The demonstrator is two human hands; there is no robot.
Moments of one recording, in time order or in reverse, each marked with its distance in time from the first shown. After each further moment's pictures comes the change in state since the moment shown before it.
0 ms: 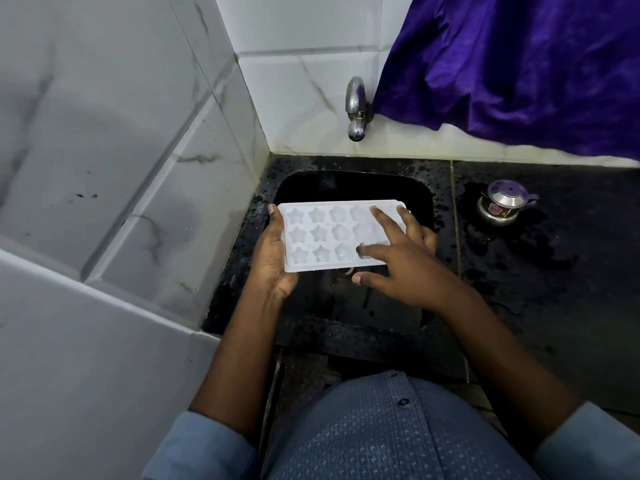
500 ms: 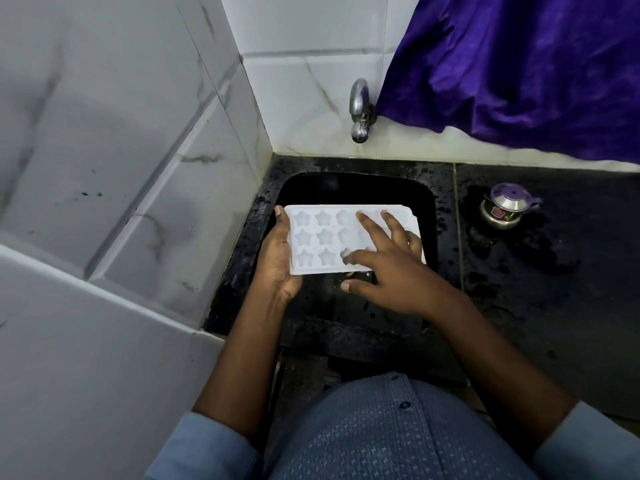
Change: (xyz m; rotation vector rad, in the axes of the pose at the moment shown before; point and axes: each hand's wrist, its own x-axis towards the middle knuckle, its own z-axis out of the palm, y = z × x) left_hand -0.005 -0.001 0.005 -0.019 -0.009 -0.006; right_hand 0.002 -0.022 0.001 0.038 -0.057 -0.057
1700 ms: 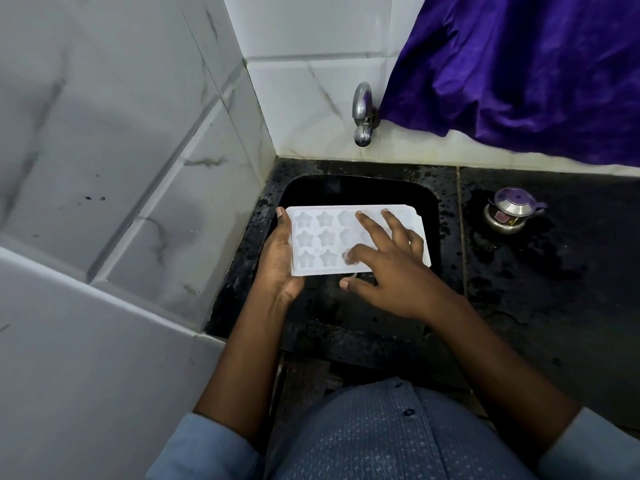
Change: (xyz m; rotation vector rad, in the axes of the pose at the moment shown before) left_hand -0.002 0.006 0.005 0.004 0.049 -0.006; right_hand 0.002 -0.009 -0.007 -0.048 0.039 -0.002
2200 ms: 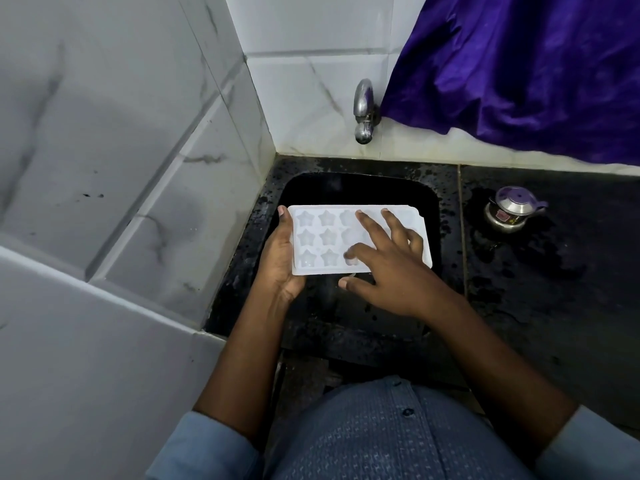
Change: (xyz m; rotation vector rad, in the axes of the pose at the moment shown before) left_hand 0.001 -0.001 -0.001 -0.003 0.003 -0.009; right_hand 0.003 0.000 0.005 -0.024 -0.008 0.012
